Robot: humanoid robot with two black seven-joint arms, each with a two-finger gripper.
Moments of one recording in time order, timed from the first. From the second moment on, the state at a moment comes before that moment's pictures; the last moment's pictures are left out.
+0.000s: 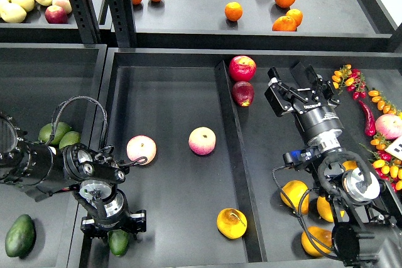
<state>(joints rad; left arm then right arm) -1.16 0.00 0.81 -0.91 -0.09 -0.41 0.49 0.18 0.01 1.41 1.31 0.46 0.12 -0.20</state>
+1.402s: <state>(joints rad) -1.40 0.28 0.67 -0.89 -0.09 -0.49 0.49 0.21 0.02 1.34 1.31 0.46 0.15 -0.21</state>
